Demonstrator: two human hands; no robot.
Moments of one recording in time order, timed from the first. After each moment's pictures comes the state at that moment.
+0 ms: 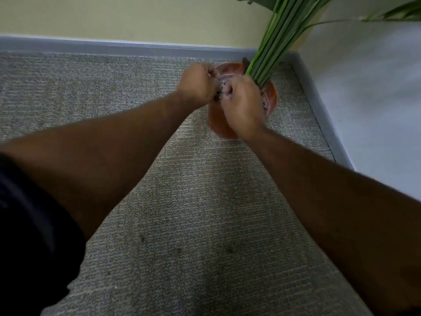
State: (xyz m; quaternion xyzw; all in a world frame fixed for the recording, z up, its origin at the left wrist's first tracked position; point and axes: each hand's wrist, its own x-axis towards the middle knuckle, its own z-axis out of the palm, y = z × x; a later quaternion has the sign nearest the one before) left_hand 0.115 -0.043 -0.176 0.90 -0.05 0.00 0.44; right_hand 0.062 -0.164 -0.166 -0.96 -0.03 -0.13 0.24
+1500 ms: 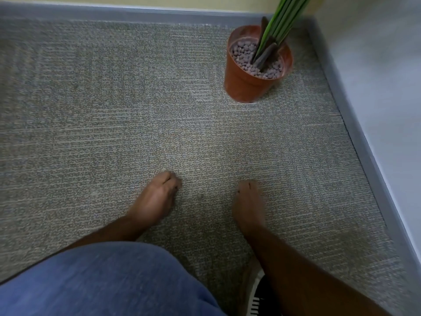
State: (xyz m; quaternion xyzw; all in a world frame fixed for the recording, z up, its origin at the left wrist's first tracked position) left_hand -0.209 0.101 -0.326 0.94 -0.19 -0.05 0.28; right_hand -0.230 -0.159 -0.301 -0.97 0.13 0.13 0.17
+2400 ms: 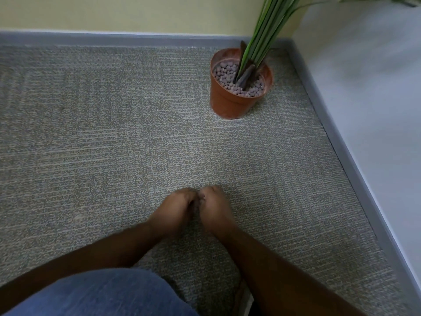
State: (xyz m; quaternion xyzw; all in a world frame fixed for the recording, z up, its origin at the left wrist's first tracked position) left_hand -0.180 0.032 -0.308 0.89 -0.20 -0.17 0.36; right_hand -0.196 -0.119 -0.292 -0.94 0.02 0.16 0.32
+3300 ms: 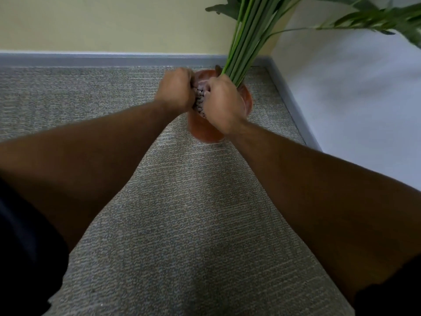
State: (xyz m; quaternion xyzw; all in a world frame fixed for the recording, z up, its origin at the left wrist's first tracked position) left_hand 0.122 -0.049 -0.174 0.94 -0.10 0.05 0.32; right_hand 0.075 -0.173 -0.155 -0.97 0.00 -0.11 0.20
